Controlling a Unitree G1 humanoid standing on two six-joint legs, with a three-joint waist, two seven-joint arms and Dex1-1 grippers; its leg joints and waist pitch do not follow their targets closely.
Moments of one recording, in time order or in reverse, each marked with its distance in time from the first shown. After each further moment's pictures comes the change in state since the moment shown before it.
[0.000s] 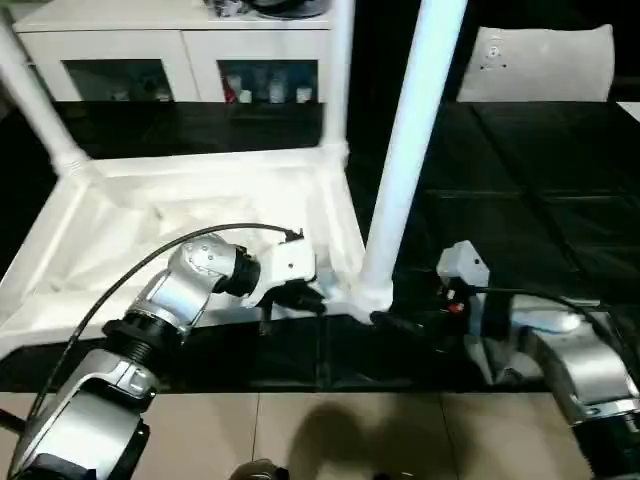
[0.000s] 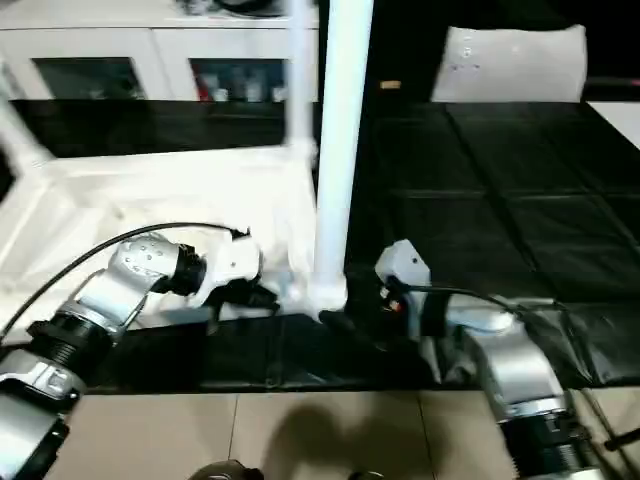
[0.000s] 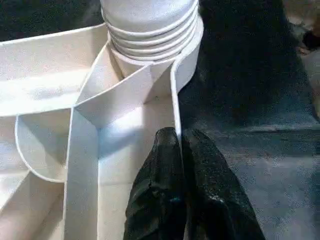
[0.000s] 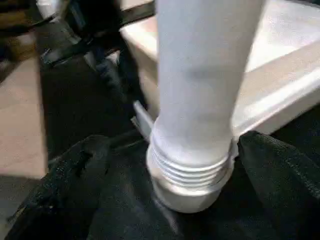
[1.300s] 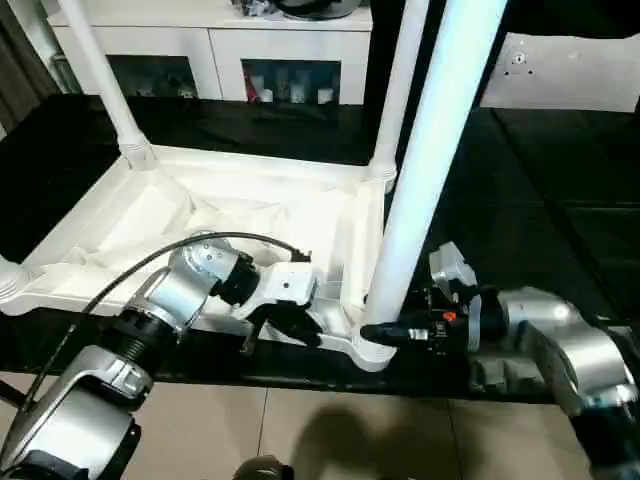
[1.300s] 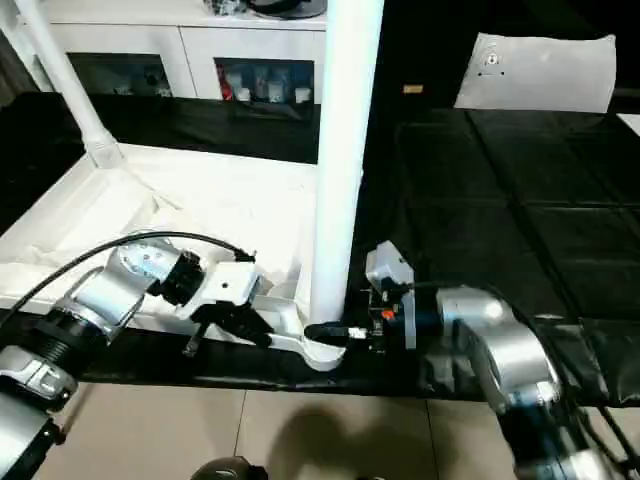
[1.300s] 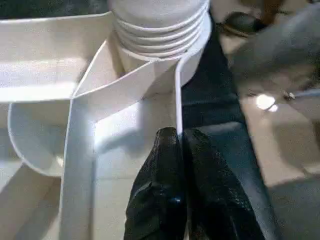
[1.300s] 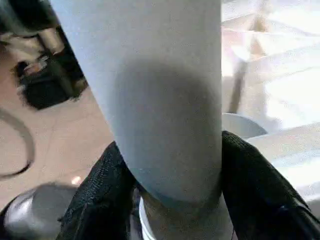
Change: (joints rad) left arm -0.001 -0.010 -0.035 -0.006 -0.014 0.014 -0.086; right arm 0.021 0.087 -0.004 -0.059 0.112 0.148 0.003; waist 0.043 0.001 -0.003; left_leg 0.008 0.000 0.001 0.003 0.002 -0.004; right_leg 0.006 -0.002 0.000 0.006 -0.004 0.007
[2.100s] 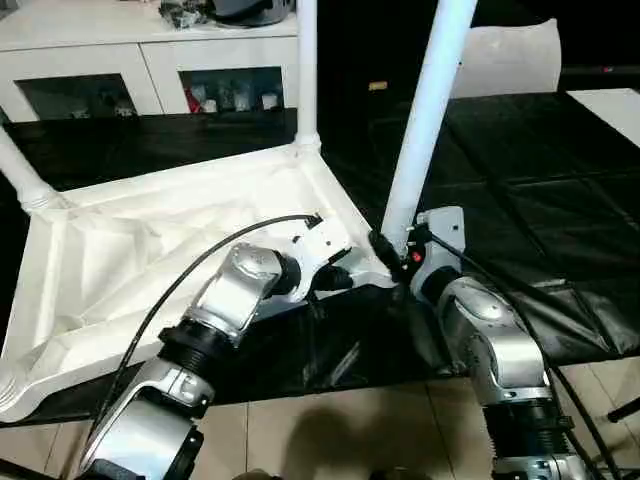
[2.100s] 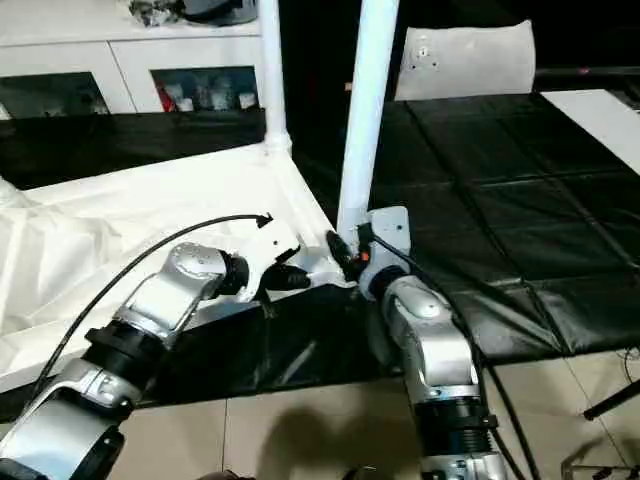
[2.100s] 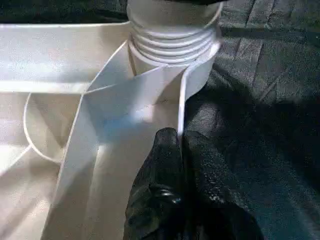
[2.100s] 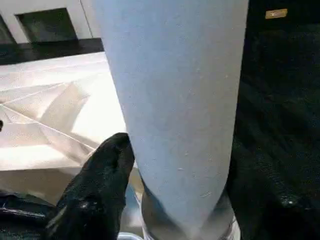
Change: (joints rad) left arm 0.026 -0.211 0.125 -0.072 0.046 0.368 0.528; right arm -0.085 0.357 -0.122 0.096 -0.217 -0.038 -0.739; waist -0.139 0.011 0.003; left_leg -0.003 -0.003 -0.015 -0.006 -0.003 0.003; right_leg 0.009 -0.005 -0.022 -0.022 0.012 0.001
